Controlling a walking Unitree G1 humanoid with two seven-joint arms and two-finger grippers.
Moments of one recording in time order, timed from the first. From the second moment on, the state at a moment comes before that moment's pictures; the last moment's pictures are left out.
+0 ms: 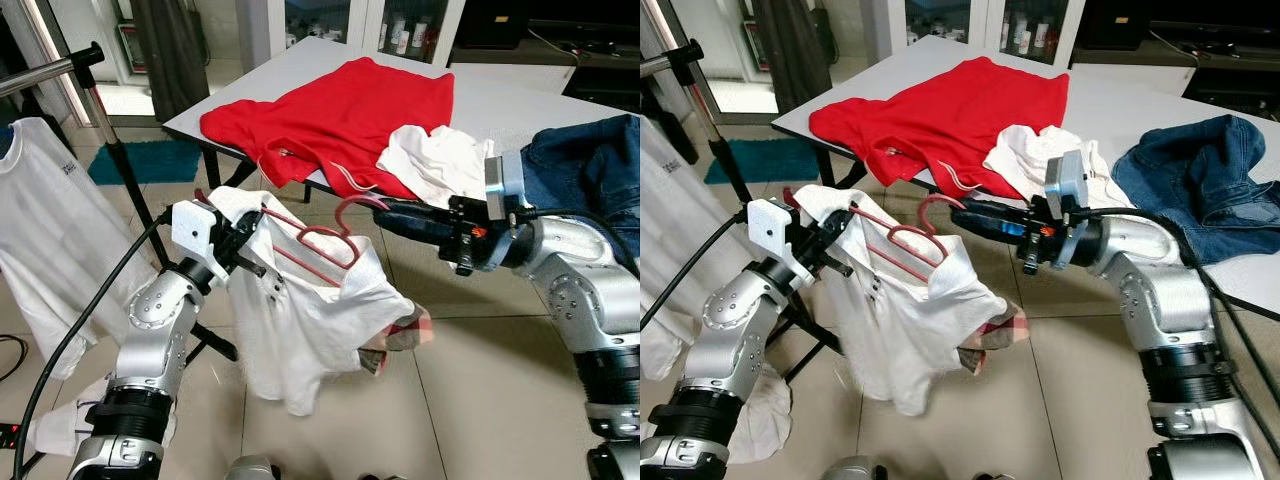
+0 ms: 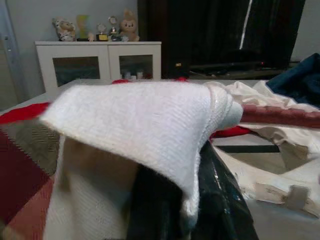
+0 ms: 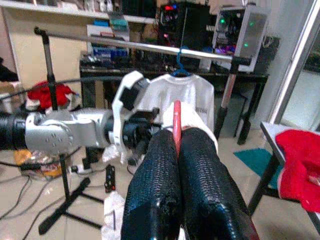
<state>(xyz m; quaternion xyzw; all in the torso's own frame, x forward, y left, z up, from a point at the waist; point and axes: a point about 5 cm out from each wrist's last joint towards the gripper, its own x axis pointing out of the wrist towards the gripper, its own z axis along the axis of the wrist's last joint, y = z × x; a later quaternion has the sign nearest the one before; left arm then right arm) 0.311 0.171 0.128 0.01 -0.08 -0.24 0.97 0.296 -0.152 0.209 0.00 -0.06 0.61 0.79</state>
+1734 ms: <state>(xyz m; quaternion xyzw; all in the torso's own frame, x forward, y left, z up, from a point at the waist) 0.324 0.167 0.134 -0.01 -0.07 -0.22 0.97 0.294 -0.119 0.102 -0.24 0.10 0.55 0.80</state>
